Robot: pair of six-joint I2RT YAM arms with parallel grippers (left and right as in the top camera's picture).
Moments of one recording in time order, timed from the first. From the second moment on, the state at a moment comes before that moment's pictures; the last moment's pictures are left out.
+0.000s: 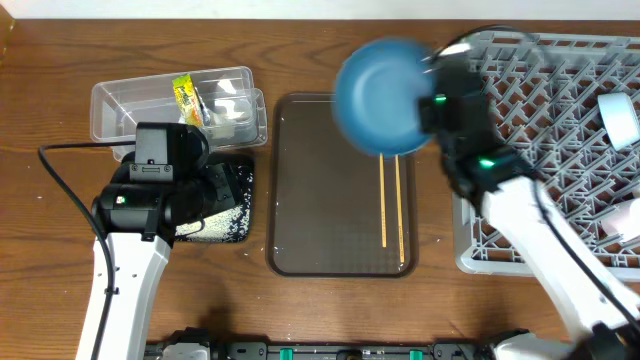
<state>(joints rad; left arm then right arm) -0.04 1.17 1.09 -1.03 0.23 -0.38 0.35 1.45 1.10 -0.13 0.41 -0.04</state>
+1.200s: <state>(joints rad) -0.04 1.17 1.09 -1.04 0.23 -0.38 -0.13 1.71 1.12 0.39 0.93 -0.82</state>
